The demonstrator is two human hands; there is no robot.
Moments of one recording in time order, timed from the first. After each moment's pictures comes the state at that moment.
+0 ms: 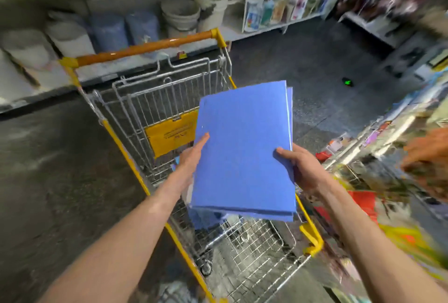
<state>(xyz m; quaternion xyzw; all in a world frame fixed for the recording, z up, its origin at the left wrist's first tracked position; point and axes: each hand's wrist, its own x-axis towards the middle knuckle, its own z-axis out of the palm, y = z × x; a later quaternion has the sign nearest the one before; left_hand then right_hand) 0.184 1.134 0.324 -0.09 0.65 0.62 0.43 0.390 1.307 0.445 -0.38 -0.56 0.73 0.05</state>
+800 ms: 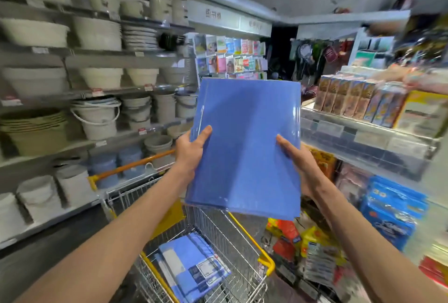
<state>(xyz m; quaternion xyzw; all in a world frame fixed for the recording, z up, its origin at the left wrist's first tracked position) 0.398 1.064 0.720 0.28 0.55 0.76 0.18 0.626 1.184 0.732 -0.20 -0.59 0.69 0.37</state>
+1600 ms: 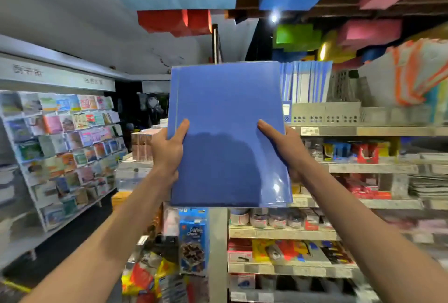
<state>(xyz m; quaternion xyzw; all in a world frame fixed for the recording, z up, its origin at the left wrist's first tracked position) 0.791 1.119 0.898 0.47 0.35 0.75 0.30 1.044 1.091 0.911 -0.33 -0.59 0.37 0.63</state>
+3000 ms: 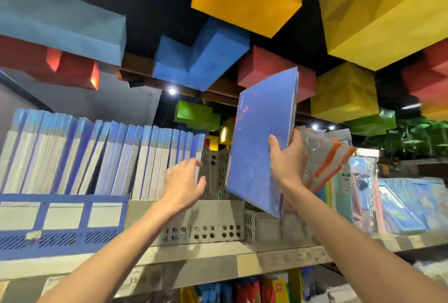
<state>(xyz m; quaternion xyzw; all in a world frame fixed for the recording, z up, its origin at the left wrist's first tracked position) 1.357 1.554 1.042 0.77 0.35 0.53 -0.10 1.546 1.422 1.094 -0.41 -0.44 -0.19 0.77</state>
